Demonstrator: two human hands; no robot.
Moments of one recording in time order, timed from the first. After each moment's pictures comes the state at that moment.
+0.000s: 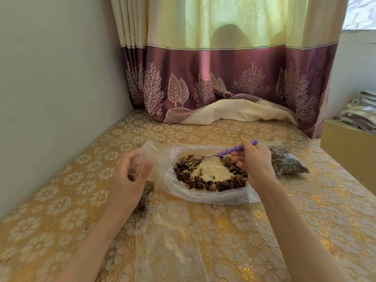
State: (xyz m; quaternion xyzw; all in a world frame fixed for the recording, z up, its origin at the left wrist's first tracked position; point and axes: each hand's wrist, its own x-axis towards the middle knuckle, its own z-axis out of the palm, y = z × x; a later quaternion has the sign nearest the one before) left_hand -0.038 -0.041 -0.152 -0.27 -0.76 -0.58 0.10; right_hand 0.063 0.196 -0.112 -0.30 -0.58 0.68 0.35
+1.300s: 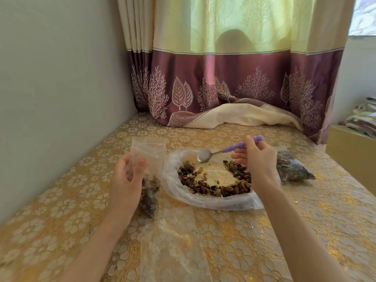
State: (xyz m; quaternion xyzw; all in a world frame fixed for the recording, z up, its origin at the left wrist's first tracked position) left_hand -0.035 -0.039 -0.145 -0.22 -0.70 -0.67 0.06; right_hand 0.062 0.183 -0.105 -0.25 -0.61 0.62 0.42
